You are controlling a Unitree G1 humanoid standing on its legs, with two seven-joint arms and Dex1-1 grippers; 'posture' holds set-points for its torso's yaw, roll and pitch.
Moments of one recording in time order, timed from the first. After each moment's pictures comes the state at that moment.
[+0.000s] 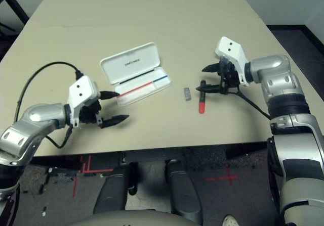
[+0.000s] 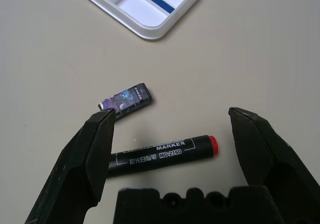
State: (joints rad) left arm -0.33 0.75 -0.20 -0.33 -0.33 0.58 -0.82; right arm -0.88 -0.74 0.14 0.67 0.04 0.17 1.36
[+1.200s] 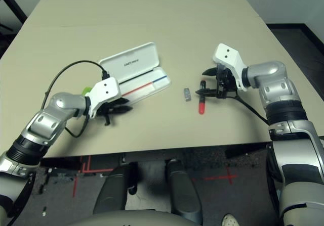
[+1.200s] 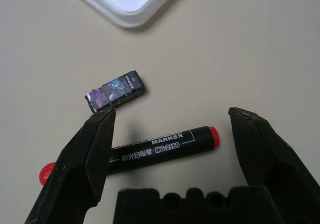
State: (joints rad) left arm -0.49 0.68 -0.33 -0.10 -0.12 0.50 -0.95; right arm -0.81 -0.73 0.14 0.63 0.04 0.16 1.28
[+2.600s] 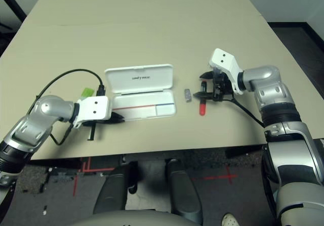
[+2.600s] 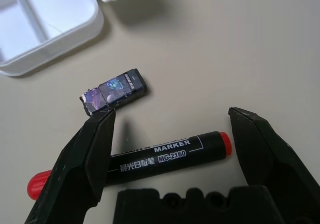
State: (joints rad) left arm -0.41 0.80 -0.32 -0.18 -0.08 0.27 -1.16; right arm -0.80 -0.69 0.14 0.67 0.02 0.12 1.27
